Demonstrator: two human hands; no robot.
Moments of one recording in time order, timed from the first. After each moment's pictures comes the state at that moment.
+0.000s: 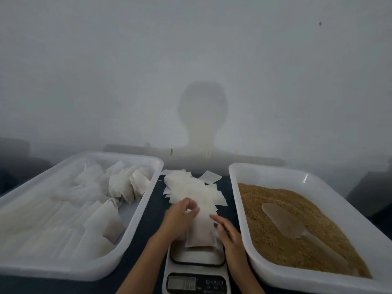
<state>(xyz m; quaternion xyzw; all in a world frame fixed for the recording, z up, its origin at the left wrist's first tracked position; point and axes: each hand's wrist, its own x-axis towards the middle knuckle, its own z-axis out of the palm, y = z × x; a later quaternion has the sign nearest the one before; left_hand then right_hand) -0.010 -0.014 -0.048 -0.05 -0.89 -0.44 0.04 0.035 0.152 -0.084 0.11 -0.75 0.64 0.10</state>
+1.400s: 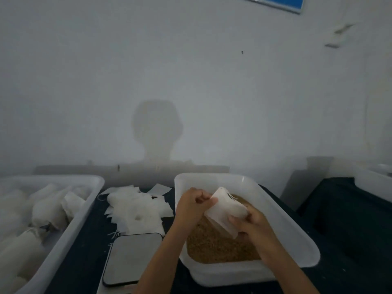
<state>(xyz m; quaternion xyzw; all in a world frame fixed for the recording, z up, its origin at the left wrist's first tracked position) 0.015 0.153 0.040 -0.22 -0.77 -0.59 0.10 0.082 0.315 0.026 -0.04 -0.72 0.69 0.09</state>
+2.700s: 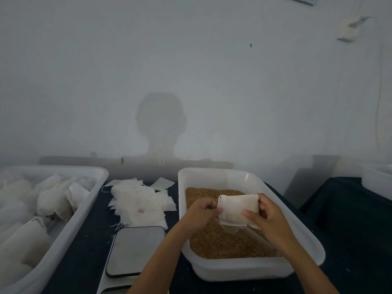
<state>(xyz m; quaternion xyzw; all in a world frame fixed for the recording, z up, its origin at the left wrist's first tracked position) 0.011 0.158 0.017 -0.24 -0.78 -0.57 -0.06 0.076 0.341 0.030 0.04 -0.83 0.52 0.18</state>
